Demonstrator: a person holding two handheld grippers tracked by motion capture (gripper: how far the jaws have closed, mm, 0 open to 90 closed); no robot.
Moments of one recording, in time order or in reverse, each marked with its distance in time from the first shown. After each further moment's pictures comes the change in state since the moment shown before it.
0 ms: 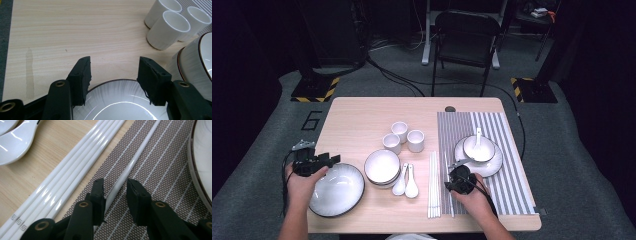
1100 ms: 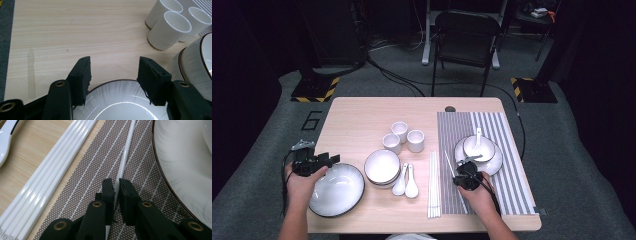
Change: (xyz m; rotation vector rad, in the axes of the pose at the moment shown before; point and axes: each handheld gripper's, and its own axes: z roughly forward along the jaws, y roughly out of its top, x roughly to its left) left arm 0.001 0.000 0.000 -0.003 0.005 -0.004; right arm -0.021 -0.002 -0.003 0.002 -0.027 0.124
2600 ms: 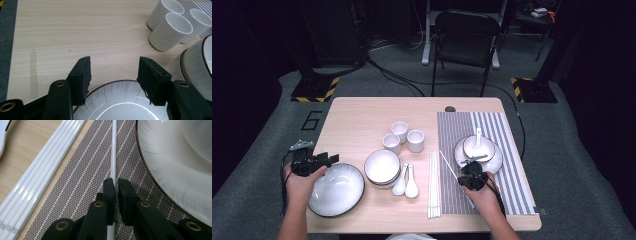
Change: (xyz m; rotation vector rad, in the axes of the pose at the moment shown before) left arm 0.003 0.000 0.000 -0.013 0.005 -0.008; right arm -0.008 -0.004 -0.011 0.017 -0.021 0.021
